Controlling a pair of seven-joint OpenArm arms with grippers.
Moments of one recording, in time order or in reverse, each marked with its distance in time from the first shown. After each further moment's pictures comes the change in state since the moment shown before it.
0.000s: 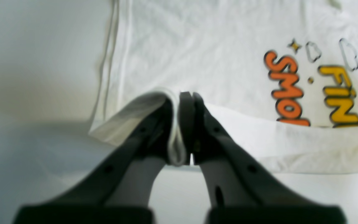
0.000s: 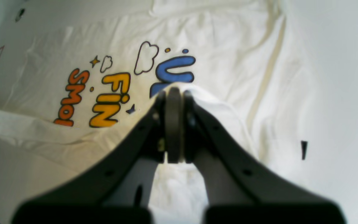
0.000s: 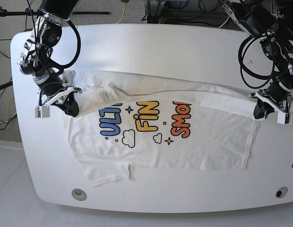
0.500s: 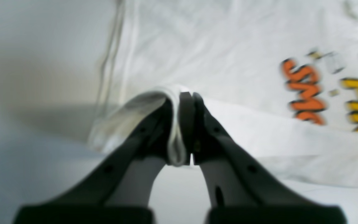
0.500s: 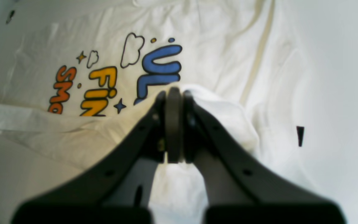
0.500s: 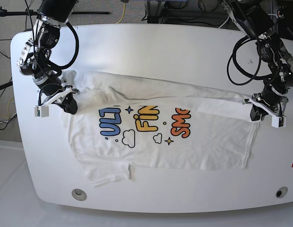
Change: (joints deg) left arm 0.3 -0.1 5.9 -3.2 9.6 8.2 -7.0; right arm 0.8 0.5 0.1 -5.5 -0.2 0.0 0.0
